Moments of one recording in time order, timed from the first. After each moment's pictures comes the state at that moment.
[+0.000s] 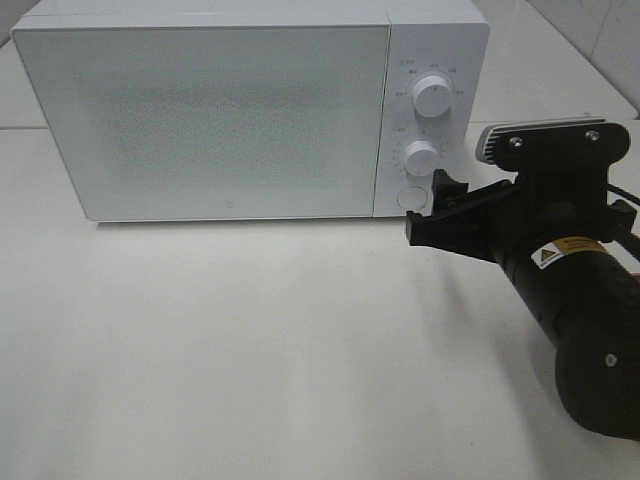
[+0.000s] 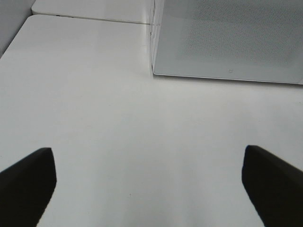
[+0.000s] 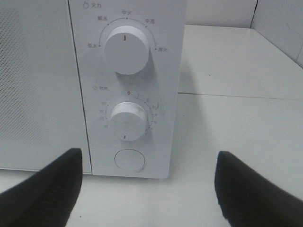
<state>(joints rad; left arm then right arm) 0.00 -0.01 -0.52 -0.09 1.07 -0.02 0.80 1.70 -0.39 0.88 -1.21 -0.34</state>
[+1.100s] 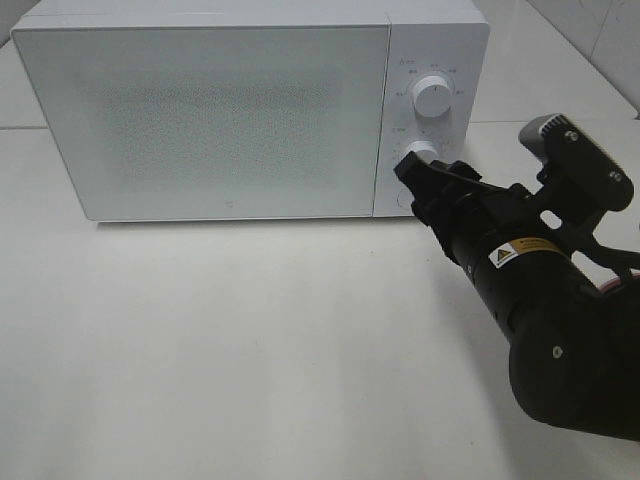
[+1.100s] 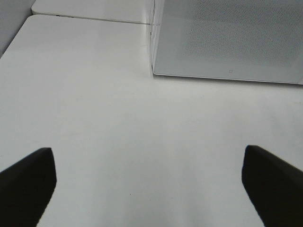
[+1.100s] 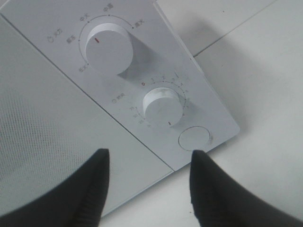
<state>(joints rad) 0.00 -0.01 -0.52 -0.09 1.07 -0.02 0.85 1.76 -0.46 0.93 -1.18 0.39</state>
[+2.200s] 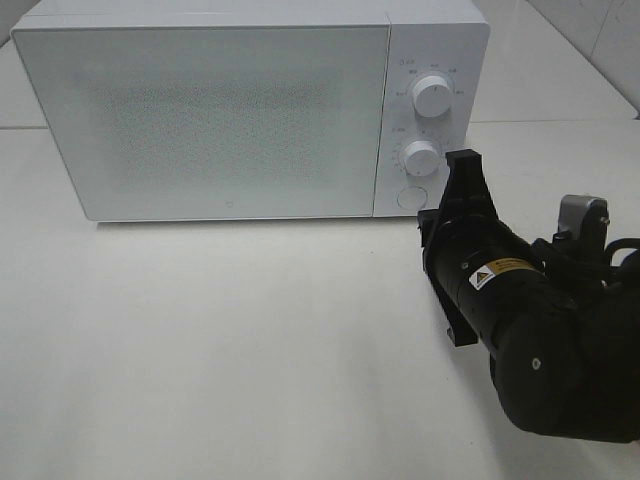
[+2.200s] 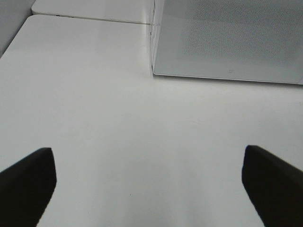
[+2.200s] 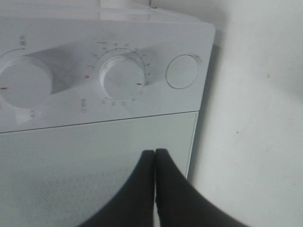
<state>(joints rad) 0.00 -0.01 -0.52 -0.09 1.07 -0.02 0.84 1.83 -0.47 0.88 -1.11 1.21</state>
